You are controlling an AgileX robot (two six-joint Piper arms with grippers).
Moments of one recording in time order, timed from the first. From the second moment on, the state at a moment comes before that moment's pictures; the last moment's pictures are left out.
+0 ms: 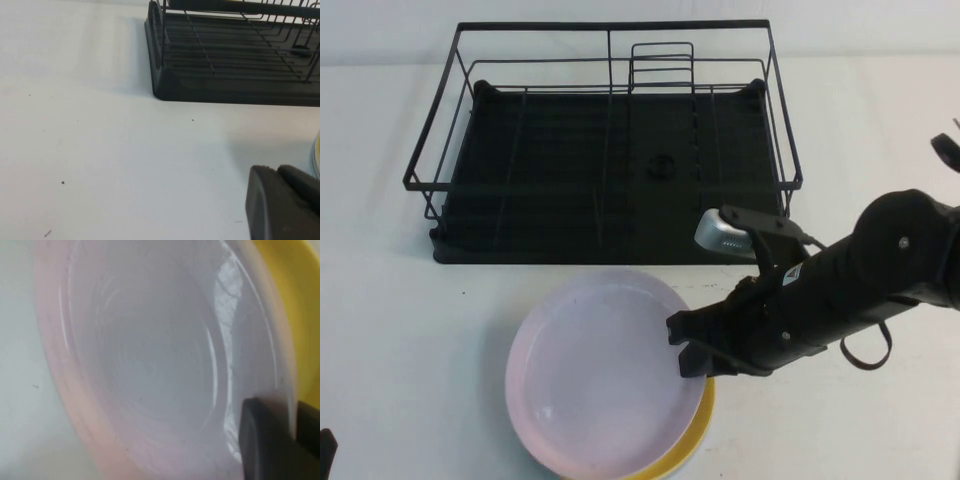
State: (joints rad) right arm 0.64 1.61 -1.03 0.65 0.63 -0.02; left arm -0.18 -0.01 0.02 0.00 0.28 -0.01
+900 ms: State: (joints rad) right arm 0.64 1.67 -1.03 0.71 0.63 -0.07; left arm -0.18 -0.01 0.02 0.00 0.28 -0.01
